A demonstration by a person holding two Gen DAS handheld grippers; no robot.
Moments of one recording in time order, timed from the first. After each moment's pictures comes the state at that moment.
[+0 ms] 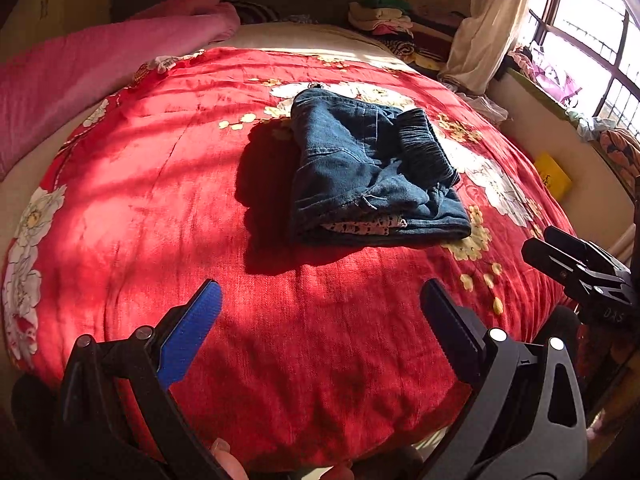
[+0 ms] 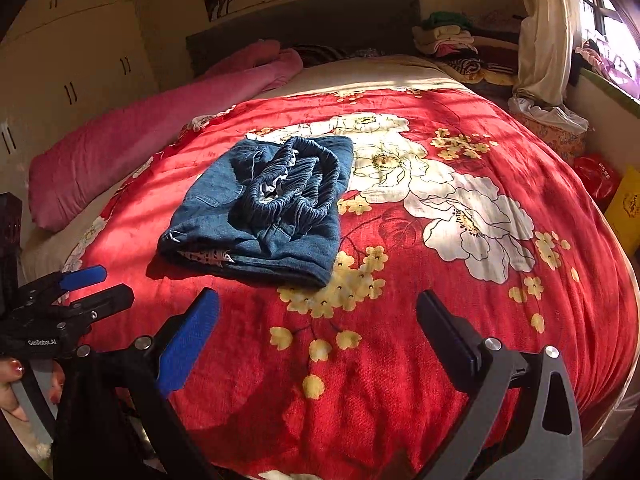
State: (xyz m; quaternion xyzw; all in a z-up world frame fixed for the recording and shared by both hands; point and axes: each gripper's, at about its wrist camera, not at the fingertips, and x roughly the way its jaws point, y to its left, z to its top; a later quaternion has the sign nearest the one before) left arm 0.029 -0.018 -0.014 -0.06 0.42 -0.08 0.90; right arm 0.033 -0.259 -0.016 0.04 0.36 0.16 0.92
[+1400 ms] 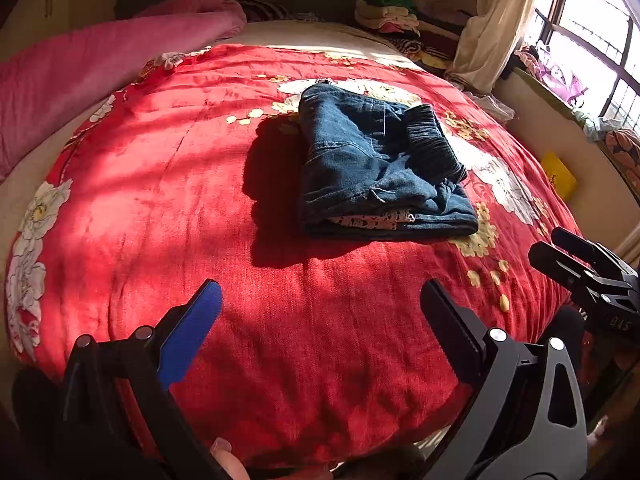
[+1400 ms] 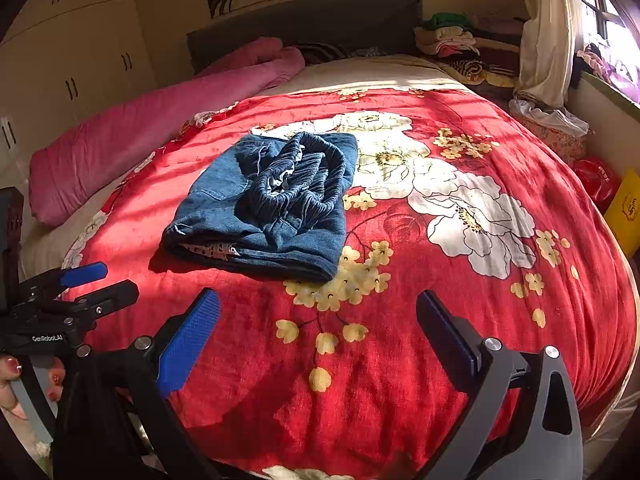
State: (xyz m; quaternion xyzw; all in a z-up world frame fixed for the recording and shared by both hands) left arm 0.026 -0.017 -0.016 -0.05 0.42 -0.07 0.90; right arm 0.029 -0.254 -0.014 0.03 0.36 0.16 0.92
